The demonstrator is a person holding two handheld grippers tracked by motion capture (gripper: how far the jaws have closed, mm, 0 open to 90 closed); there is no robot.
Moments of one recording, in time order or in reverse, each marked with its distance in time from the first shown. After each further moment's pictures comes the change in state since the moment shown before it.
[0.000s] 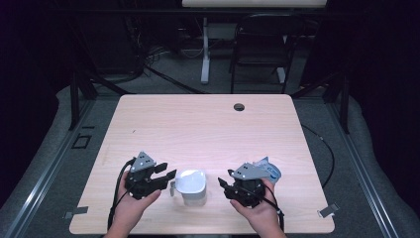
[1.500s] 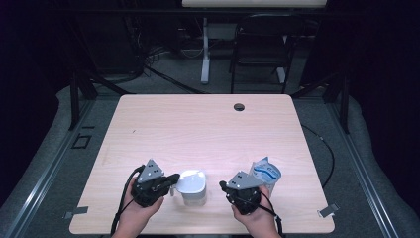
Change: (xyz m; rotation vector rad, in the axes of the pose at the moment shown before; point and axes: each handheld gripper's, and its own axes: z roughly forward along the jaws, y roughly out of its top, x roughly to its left) left arm -0.021 -0.009 0.004 0.009 -0.058 0.099; right arm 0.012 -0.015 0.005 0.041 0.036 -0.085
